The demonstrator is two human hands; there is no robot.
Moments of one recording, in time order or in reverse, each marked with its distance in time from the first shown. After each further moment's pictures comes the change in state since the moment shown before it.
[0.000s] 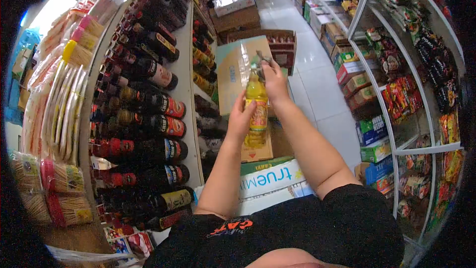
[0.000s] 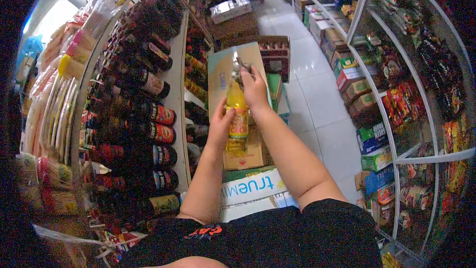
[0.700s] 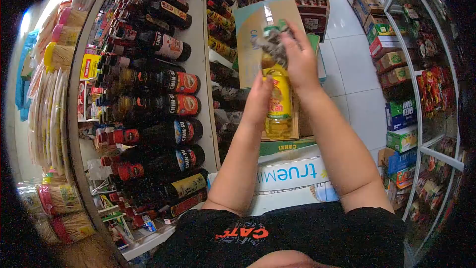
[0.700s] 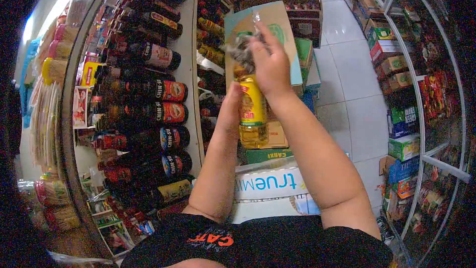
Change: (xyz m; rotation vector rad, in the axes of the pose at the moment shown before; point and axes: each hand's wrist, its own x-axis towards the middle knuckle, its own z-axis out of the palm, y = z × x) left_hand -0.002 0.008 -0.003 -0.017 0.114 -0.233; right_hand -0.007 0.002 0.011 0.060 -0.107 -0.075
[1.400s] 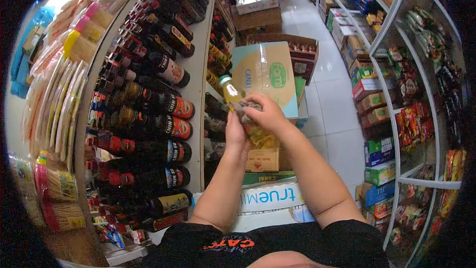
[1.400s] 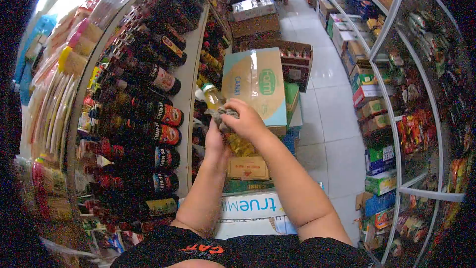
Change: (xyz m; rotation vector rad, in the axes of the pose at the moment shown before) left_hand 0.021 -0.011 -0.022 -0.517 0.272 0.152; right_hand -0.016 0.011 0.009 -0.453 -0.536 -0.003
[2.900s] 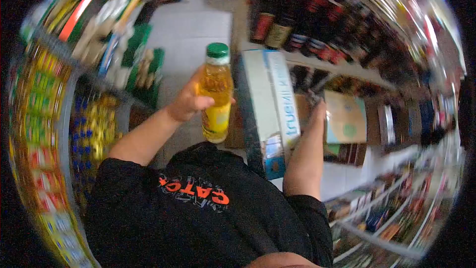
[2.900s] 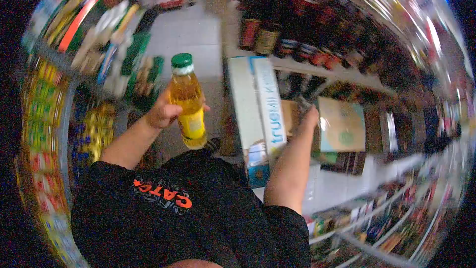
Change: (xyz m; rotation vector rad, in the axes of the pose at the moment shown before) left_hand -0.473 -0.037 -0.002 0.156 0.403 0.804; right_hand -0.008 0.144 0.078 0.094 -0.571 0.544
